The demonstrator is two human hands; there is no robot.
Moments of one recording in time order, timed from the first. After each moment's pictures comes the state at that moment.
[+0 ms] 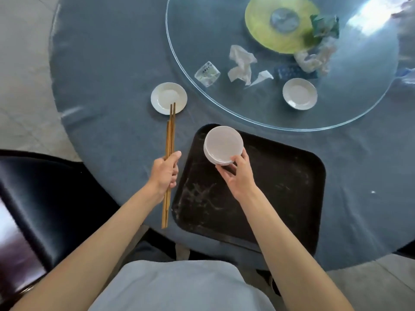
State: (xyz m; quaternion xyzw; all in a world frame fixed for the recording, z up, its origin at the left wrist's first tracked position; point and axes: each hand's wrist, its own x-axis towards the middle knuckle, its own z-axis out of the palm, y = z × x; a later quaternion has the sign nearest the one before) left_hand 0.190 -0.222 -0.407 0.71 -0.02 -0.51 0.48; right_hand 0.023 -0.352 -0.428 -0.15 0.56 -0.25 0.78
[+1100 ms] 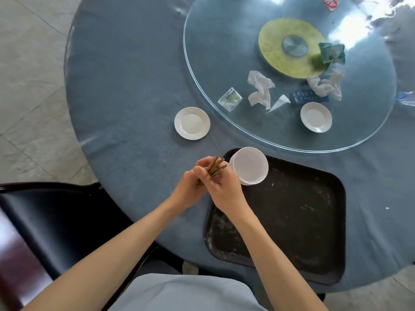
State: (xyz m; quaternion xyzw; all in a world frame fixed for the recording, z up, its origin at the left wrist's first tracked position) left_hand 0.268 -0.237 -0.426 0.68 -0.46 -0.41 0.40; right_hand 0.160 -0.295 -0.357 -0.71 0.43 -0.20 0.52
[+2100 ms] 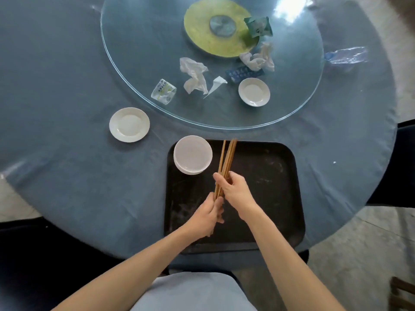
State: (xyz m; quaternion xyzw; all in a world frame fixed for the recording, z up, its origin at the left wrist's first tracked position) left_hand 0.089 -0.247 -0.448 0.55 -0.33 -0.69 0.34; right_hand -0.012 -0.340 -0.412 -0.48 0.65 -0.12 0.58
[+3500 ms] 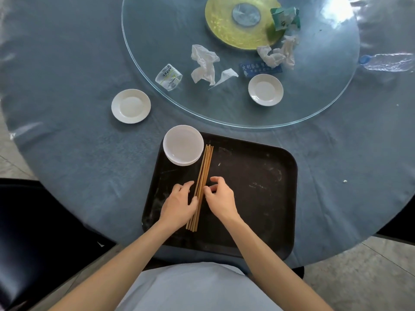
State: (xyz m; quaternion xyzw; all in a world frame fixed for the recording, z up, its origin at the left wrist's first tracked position) left_hand 0.072 -0.245 -0.475 0.83 -0.39 -0.37 0.16; right_hand -0.046 -0.338 -0.464 -0.59 0.61 0.00 0.52
